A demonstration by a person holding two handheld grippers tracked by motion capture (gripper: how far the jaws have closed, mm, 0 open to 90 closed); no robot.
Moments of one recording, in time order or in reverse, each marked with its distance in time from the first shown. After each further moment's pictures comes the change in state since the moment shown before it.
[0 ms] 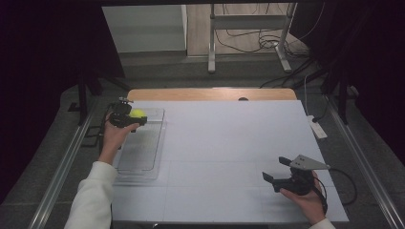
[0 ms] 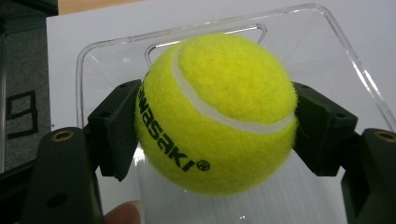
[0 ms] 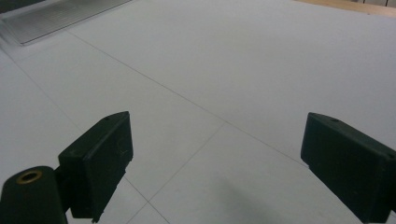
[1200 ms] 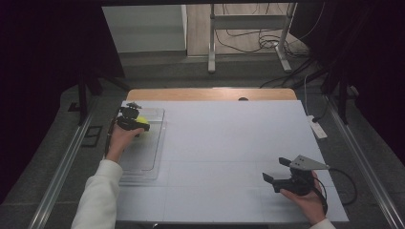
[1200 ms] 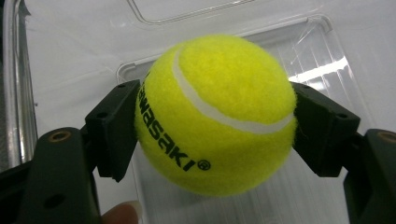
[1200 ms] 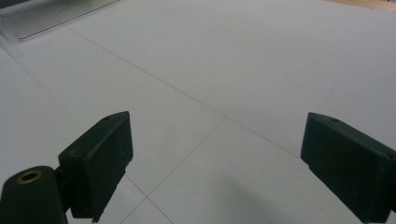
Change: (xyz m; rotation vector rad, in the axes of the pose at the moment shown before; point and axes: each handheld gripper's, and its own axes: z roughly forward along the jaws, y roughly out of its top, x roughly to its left) left arm -0.005 -0.005 0.039 0.154 0.079 0.041; right arm -0.001 -0.002 0.001 0.014 0.000 -0.001
